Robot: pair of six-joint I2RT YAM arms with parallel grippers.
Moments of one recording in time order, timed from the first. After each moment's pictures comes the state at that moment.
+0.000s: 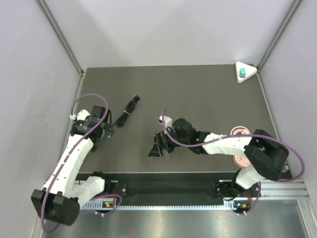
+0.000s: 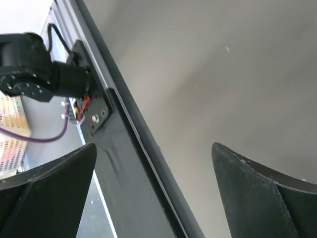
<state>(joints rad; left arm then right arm) -0.22 0.98 0.96 -1.17 -0.44 -1.00 0.95 1.51 0.72 0.25 -0.42 0.58</state>
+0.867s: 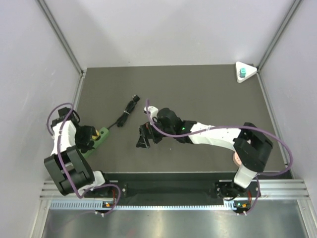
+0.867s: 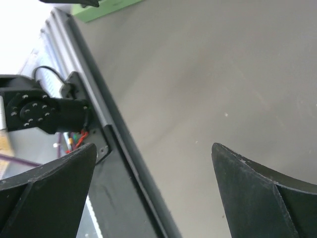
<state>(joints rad) 0.47 1.32 0.91 -0.96 -0.01 -1.00 0.99 1.66 1.06 0.07 -0.34 0.49</state>
